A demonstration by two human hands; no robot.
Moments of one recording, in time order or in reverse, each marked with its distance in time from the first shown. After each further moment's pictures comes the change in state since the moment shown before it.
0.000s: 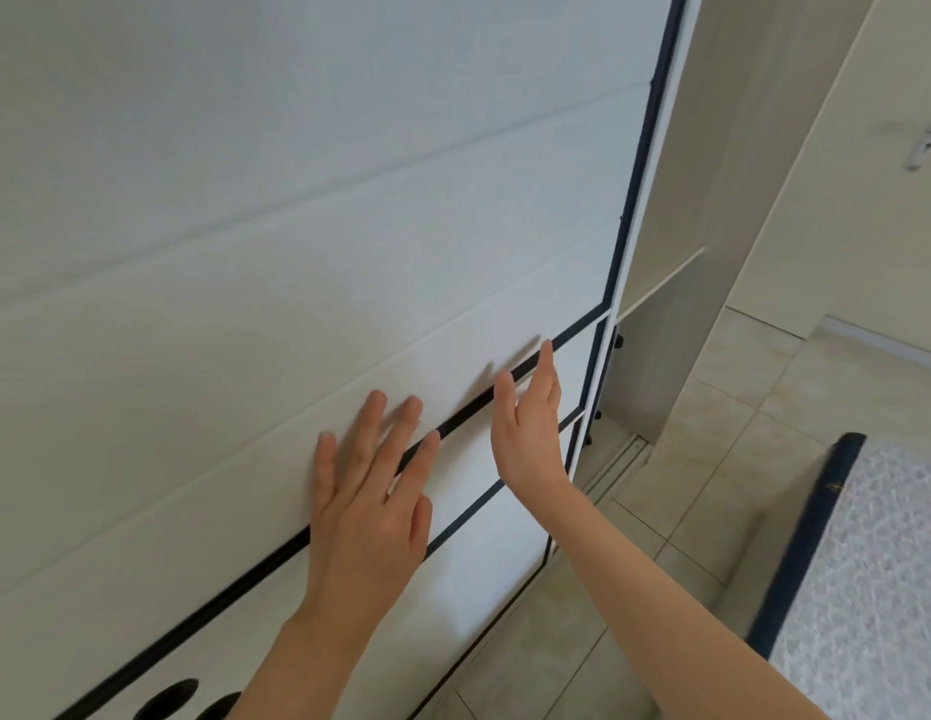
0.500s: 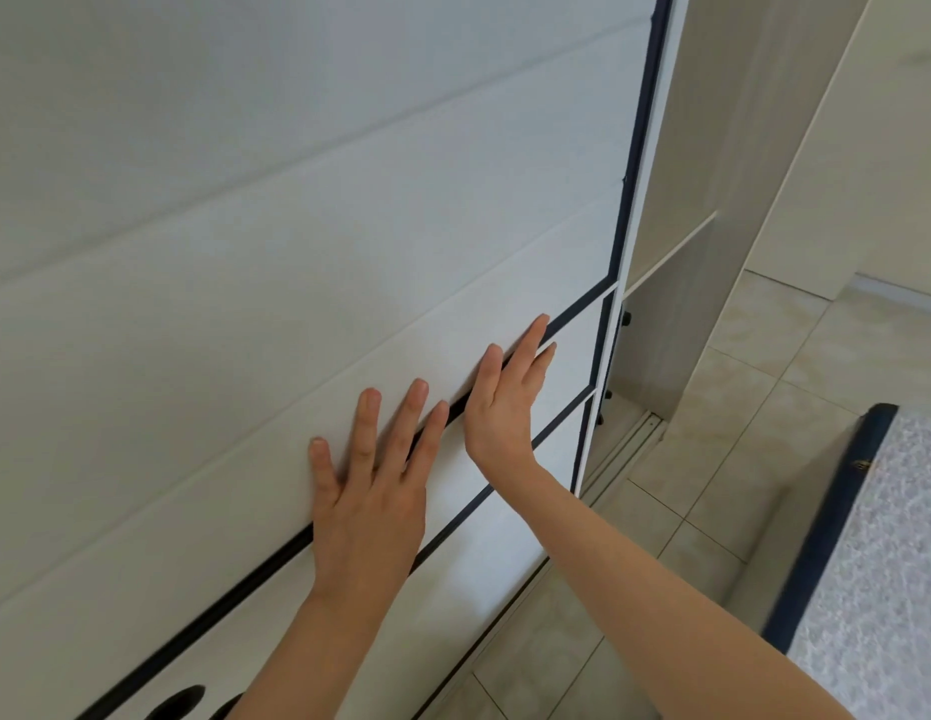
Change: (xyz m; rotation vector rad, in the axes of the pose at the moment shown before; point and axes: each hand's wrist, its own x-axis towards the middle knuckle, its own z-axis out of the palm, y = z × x) left_hand 0.018 0.015 0.044 0.490 -0.172 0.024; right_hand 0.042 0.014 0.017 0.165 0.069 0.068
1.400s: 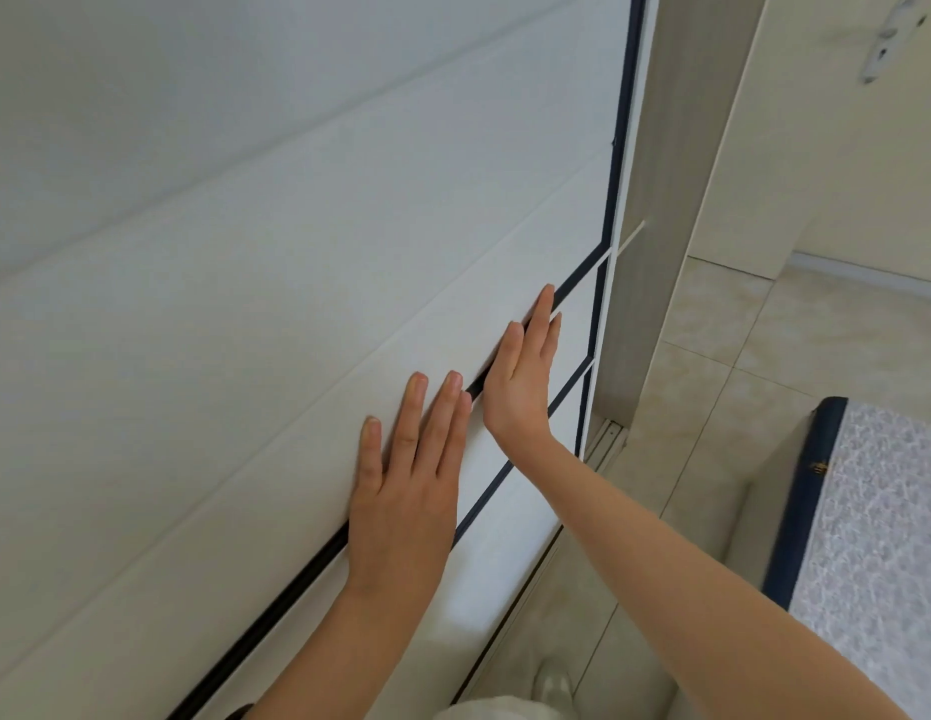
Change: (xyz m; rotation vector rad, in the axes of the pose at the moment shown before) left_hand 0.126 0.100 0.003 0.002 0.002 0.228; right_hand 0.139 0.022 -0.085 0.009 0.186 -0.088
